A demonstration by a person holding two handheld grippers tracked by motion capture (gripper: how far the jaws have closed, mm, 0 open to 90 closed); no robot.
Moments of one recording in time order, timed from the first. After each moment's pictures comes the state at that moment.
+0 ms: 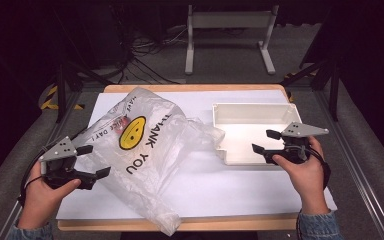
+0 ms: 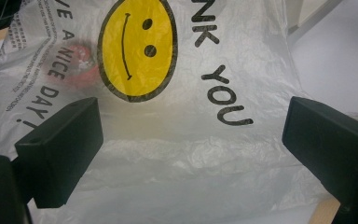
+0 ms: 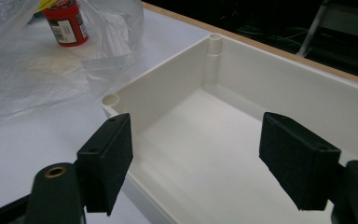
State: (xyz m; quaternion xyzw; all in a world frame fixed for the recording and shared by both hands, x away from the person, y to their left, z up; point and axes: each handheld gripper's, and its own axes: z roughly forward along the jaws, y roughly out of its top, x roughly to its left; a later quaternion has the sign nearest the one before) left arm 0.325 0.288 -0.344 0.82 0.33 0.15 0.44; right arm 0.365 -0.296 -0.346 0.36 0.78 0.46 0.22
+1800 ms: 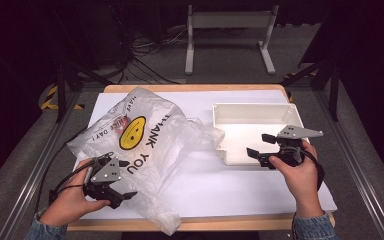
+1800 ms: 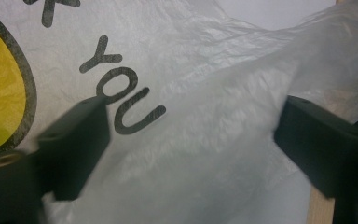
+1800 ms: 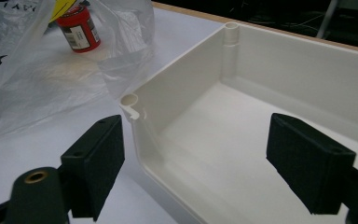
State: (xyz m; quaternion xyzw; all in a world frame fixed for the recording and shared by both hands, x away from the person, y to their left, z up) left arm 0.327 0.222 -0.382 0.93 0.13 0.13 0.33; right arm 0.364 -0.285 -0.357 0.38 0.77 0.47 0.18
